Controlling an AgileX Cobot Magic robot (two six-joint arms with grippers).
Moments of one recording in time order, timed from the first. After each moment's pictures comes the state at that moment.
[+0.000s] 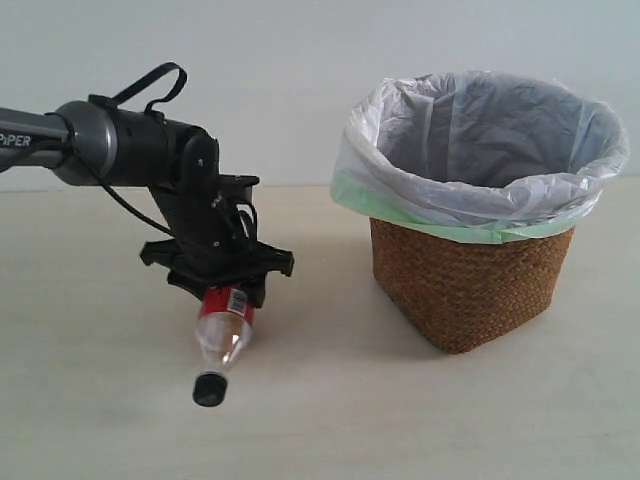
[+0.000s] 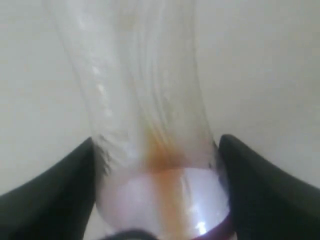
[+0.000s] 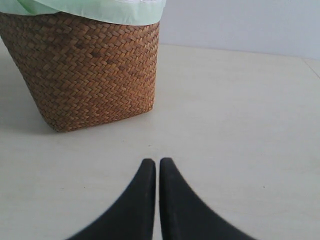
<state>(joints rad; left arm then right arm) -0.47 2.18 -1.58 0.03 0.79 -0.29 0.11 0.01 0.00 -0.09 0.37 0.00</state>
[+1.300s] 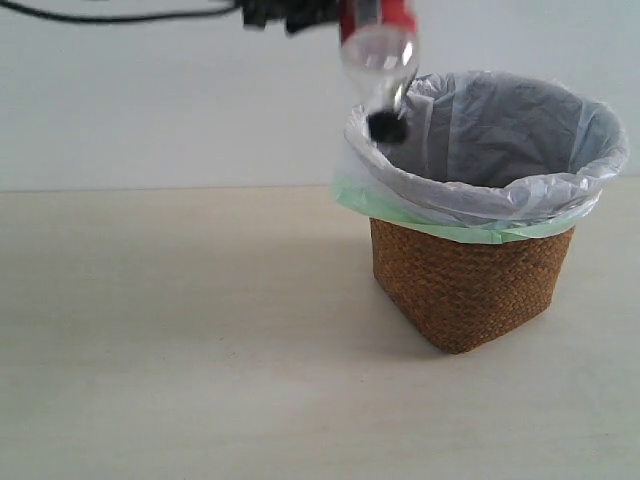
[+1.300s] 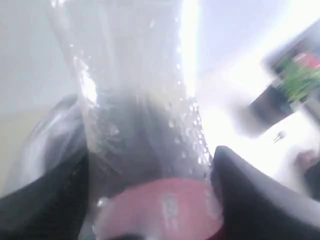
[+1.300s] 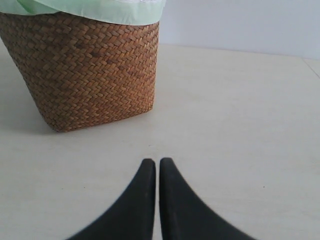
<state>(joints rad) -0.51 1.91 -1.85 -1.08 0.56 0.56 0.11 0.01 0.00 -0.09 0.37 0.00</state>
